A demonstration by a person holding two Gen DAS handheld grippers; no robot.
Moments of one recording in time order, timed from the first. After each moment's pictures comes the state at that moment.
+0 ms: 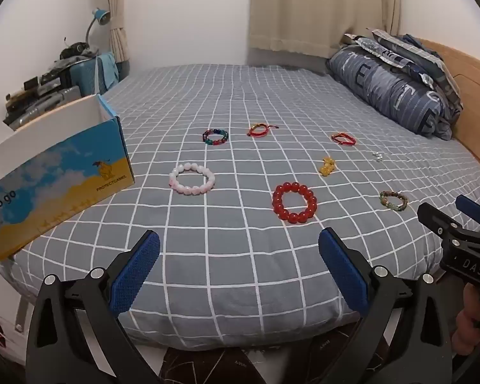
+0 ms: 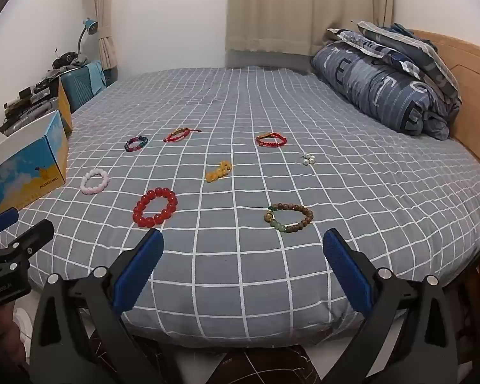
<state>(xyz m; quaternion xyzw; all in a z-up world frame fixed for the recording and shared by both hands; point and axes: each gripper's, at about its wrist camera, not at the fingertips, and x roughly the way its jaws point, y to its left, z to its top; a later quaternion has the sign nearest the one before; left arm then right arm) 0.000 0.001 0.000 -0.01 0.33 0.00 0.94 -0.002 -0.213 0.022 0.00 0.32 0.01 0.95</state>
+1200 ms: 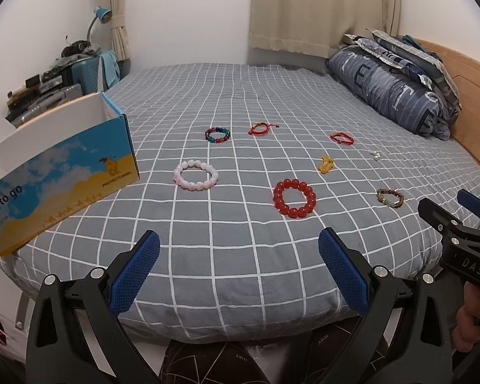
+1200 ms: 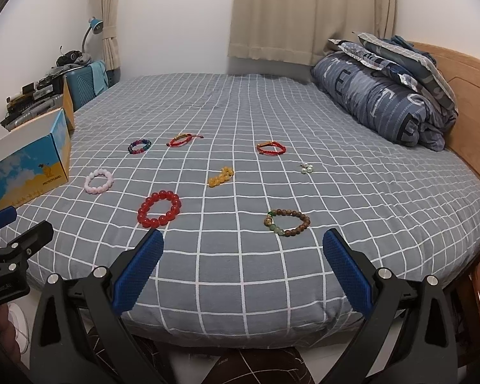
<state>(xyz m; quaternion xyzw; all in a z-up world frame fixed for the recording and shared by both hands) -0.013 0.005 0.005 -0.01 0.33 0.00 0.94 -0.016 -0.205 0.032 -0.02 0.31 0.00 0.95</state>
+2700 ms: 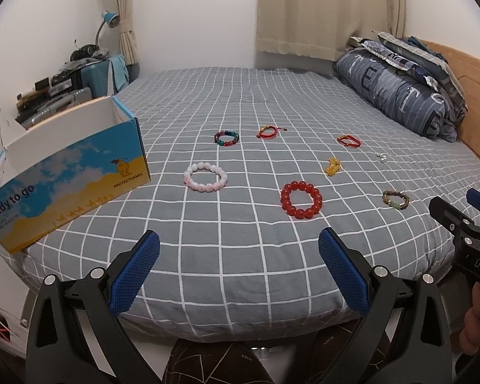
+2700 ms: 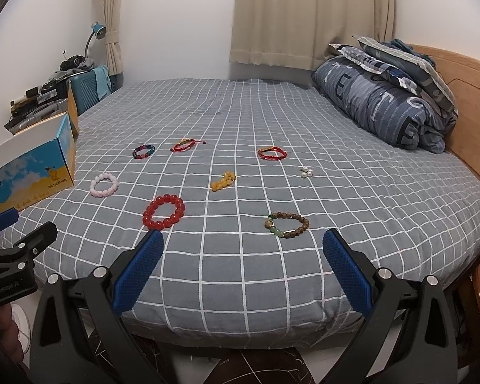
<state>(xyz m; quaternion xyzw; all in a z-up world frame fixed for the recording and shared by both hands) -0.022 0.004 0.009 0.00 0.32 0.02 0.95 -0.025 -0.205 0.038 -0.02 0.29 0.01 0.96</state>
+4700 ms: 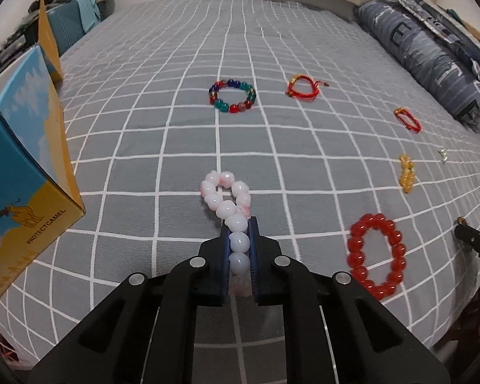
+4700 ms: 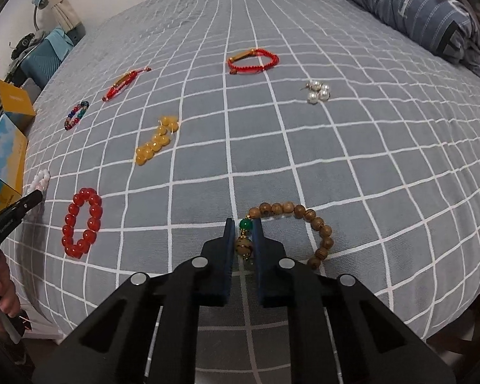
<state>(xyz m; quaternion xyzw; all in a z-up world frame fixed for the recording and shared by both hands) 0.179 0.040 -0.054 -0.02 0.47 -0.01 0.88 0.155 -0.270 -0.046 0.06 0.51 0.03 0.86</state>
